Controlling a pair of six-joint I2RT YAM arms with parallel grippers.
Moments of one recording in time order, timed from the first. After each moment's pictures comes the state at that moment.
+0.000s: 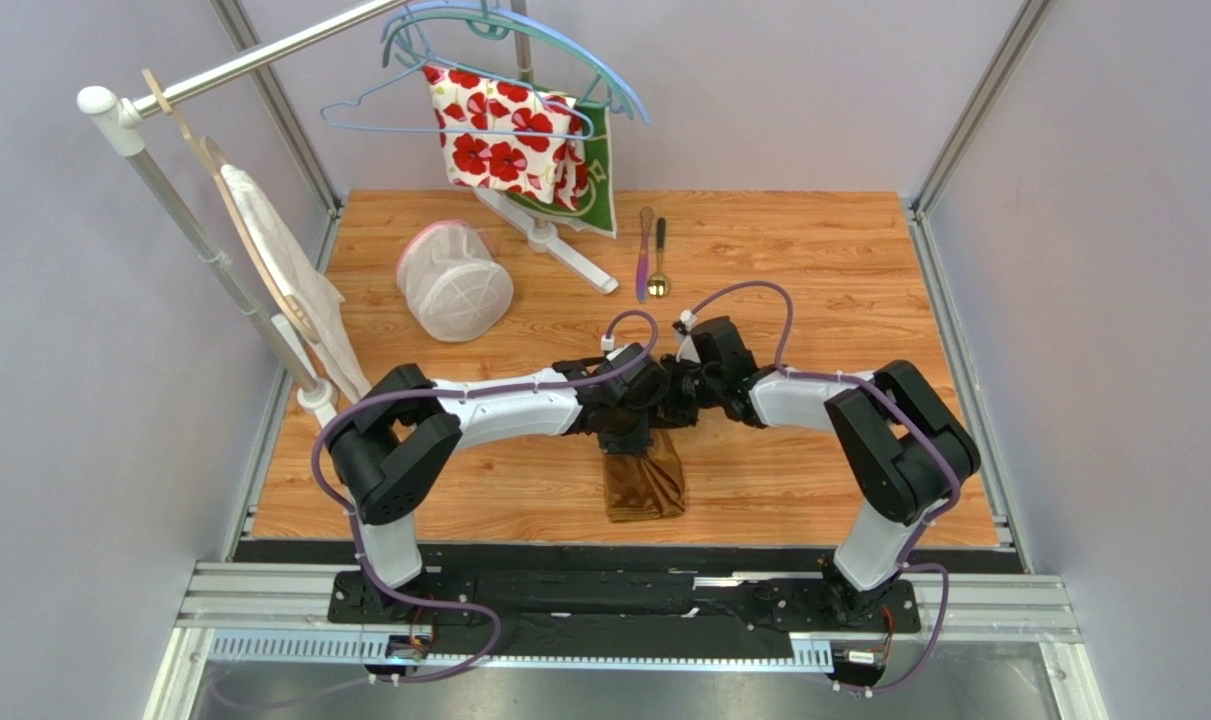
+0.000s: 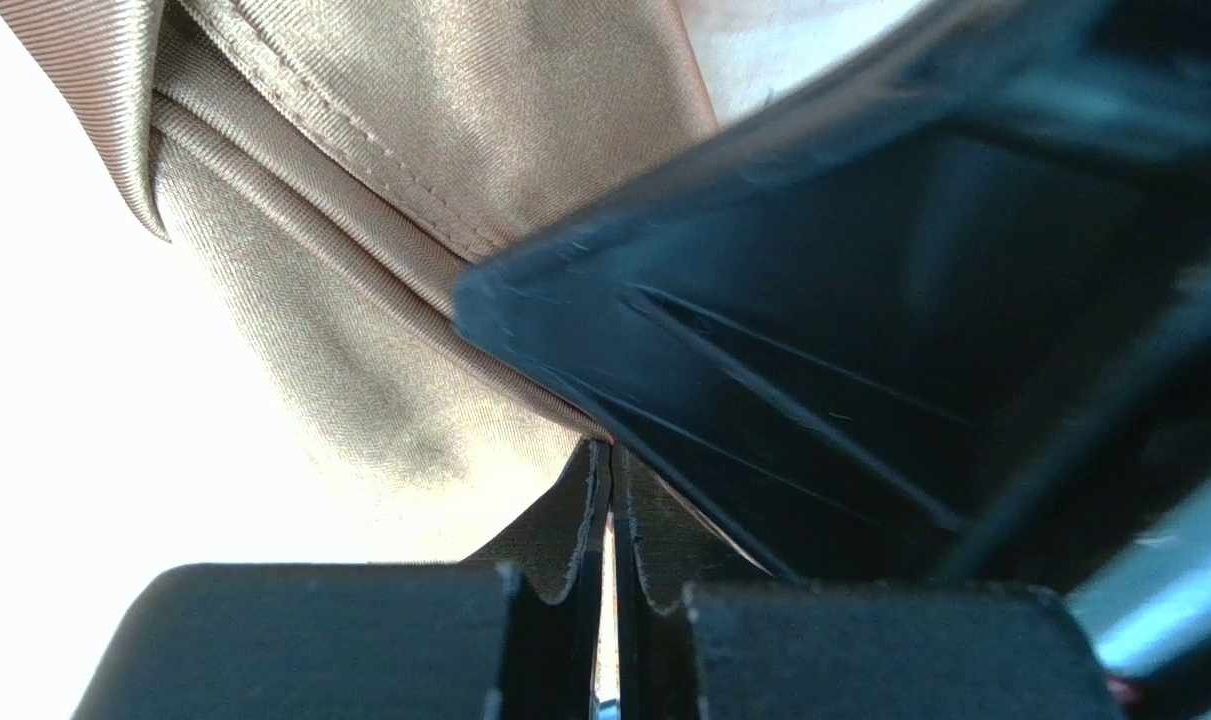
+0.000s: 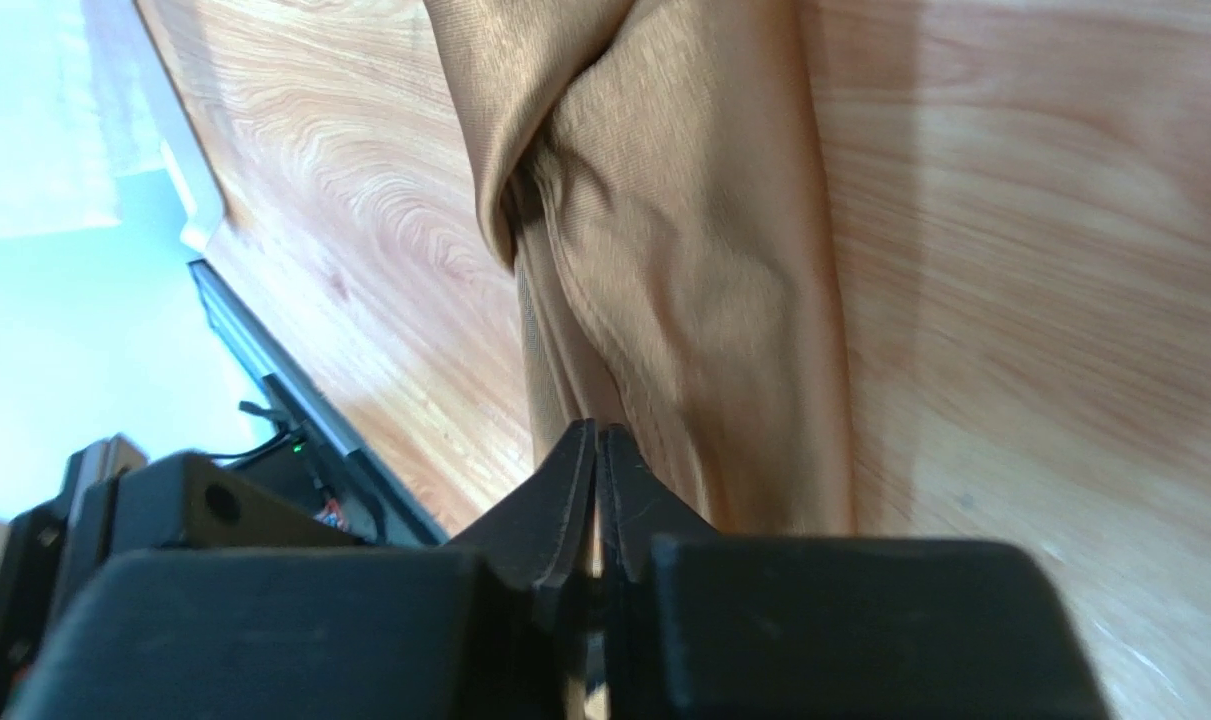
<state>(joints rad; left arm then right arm) -0.95 1.81 1.14 -0.42 -0.03 -0.89 0.55 1.73 0.79 0.14 -0.50 0.82</state>
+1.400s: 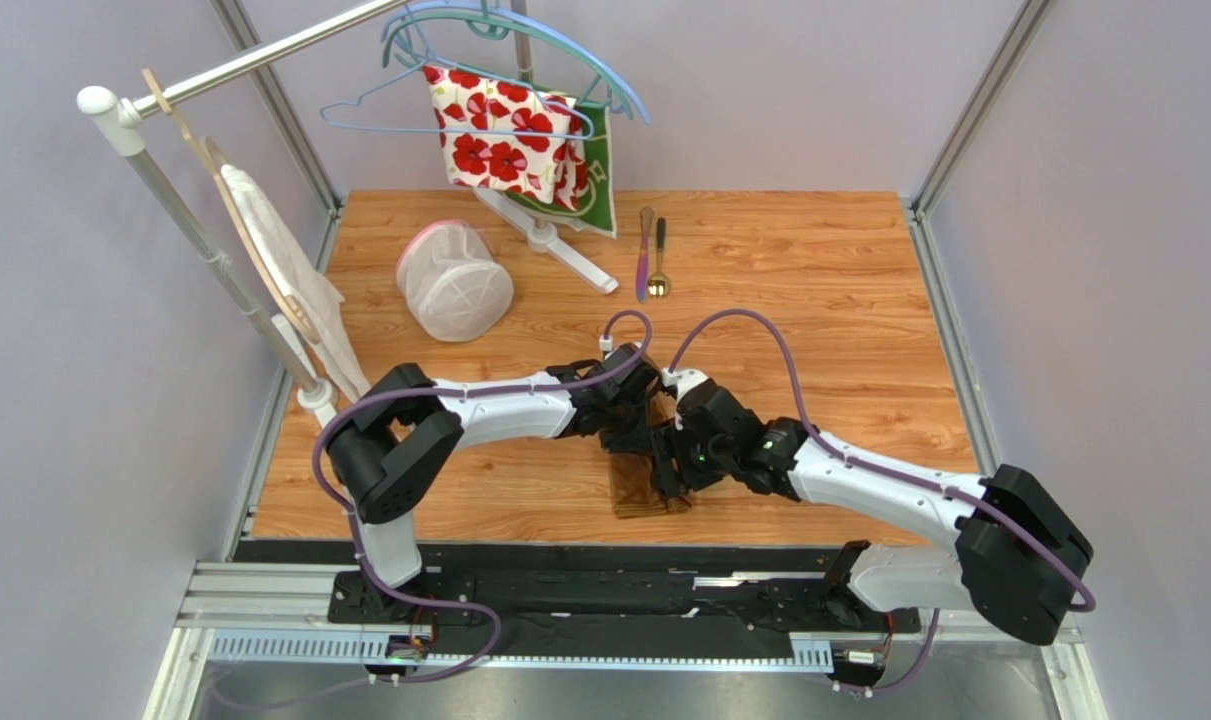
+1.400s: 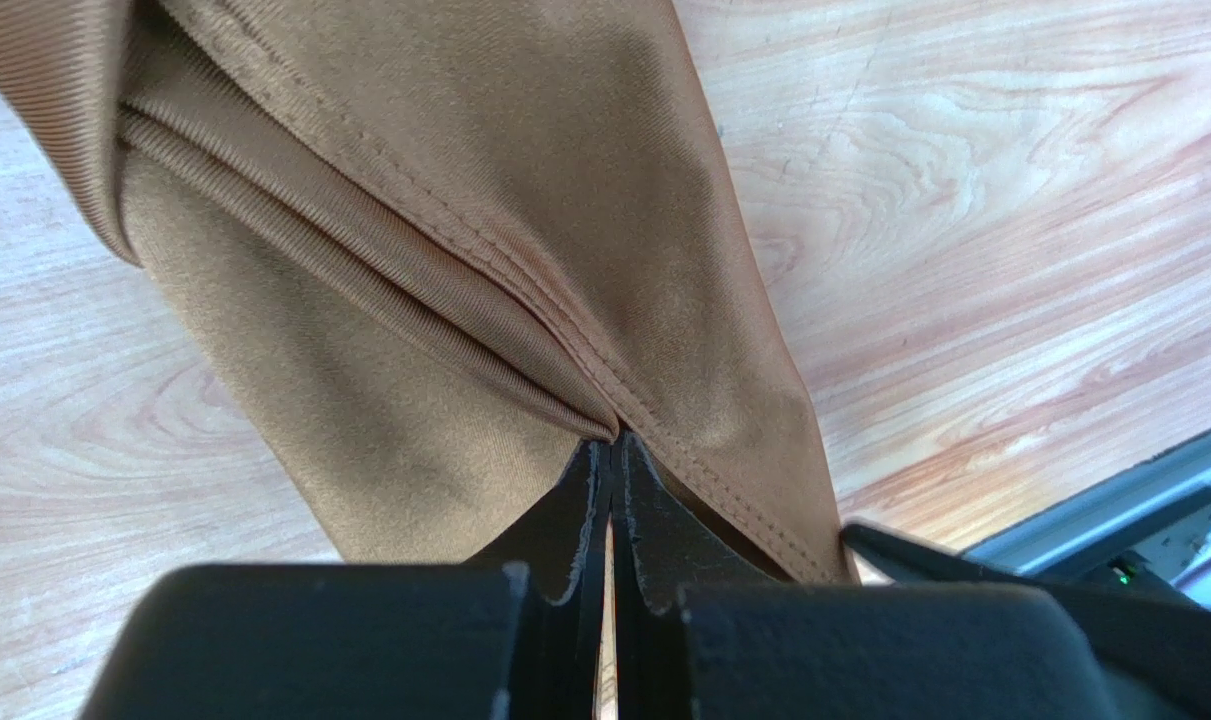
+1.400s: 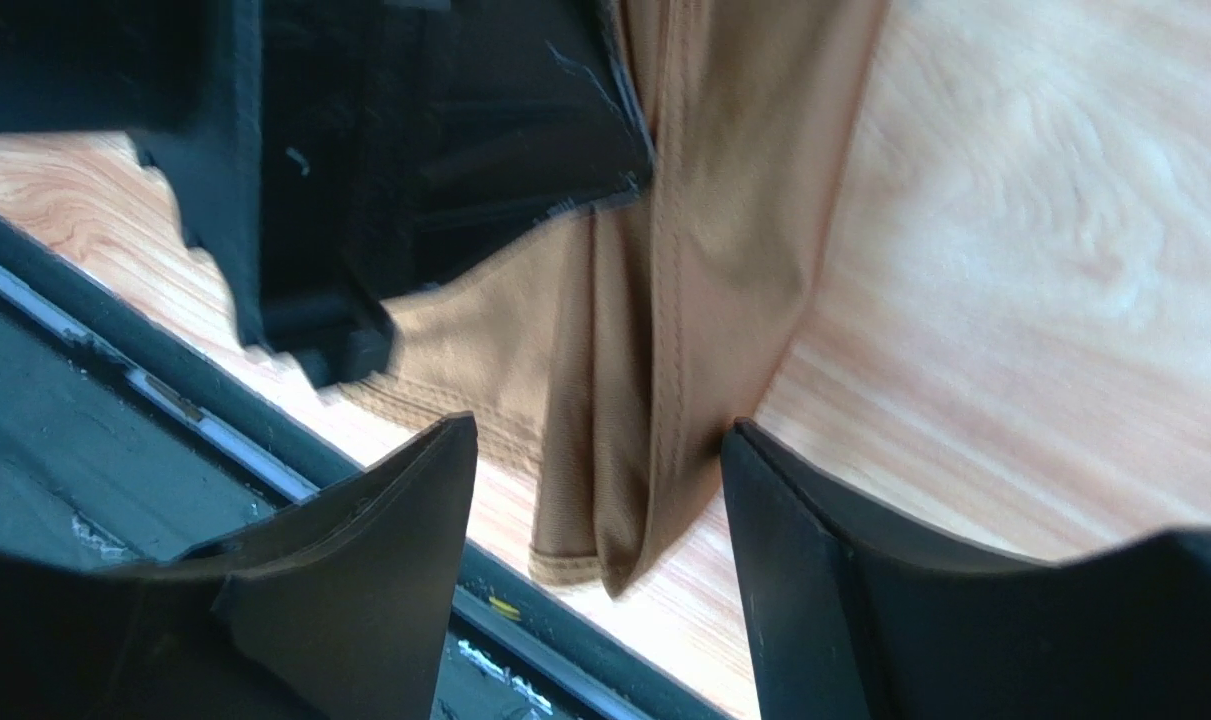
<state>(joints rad) -0.93 1.81 1.08 -0.29 0.02 -0.89 0.88 1.23 0.64 -0.32 -0.01 0.46</state>
